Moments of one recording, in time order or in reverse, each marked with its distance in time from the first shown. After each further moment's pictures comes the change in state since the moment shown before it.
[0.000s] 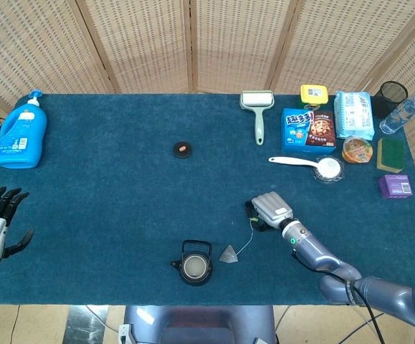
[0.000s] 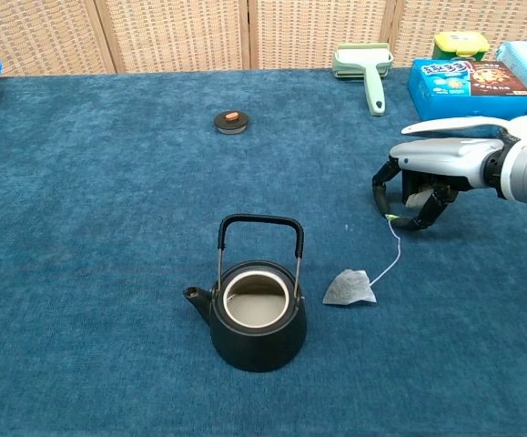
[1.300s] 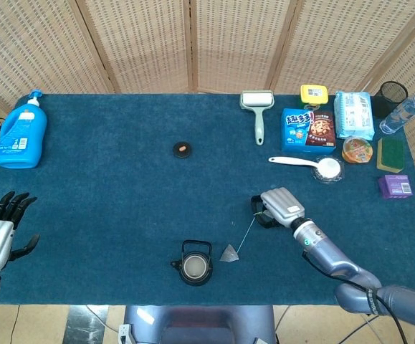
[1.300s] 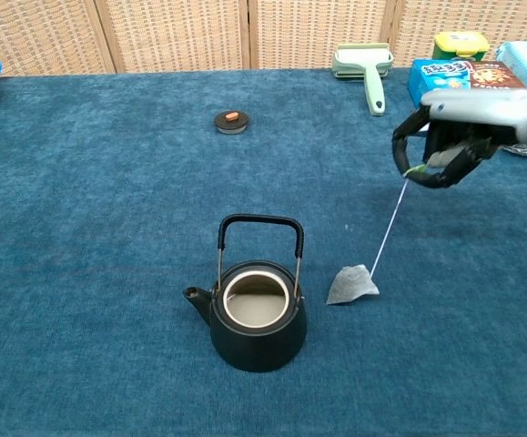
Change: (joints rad) left arm 0.000 -0.009 0.021 -0.012 0.005 -0.025 0.003; right arm -0.064 0.195 0.031 -0.235 -0.048 0.107 0.126
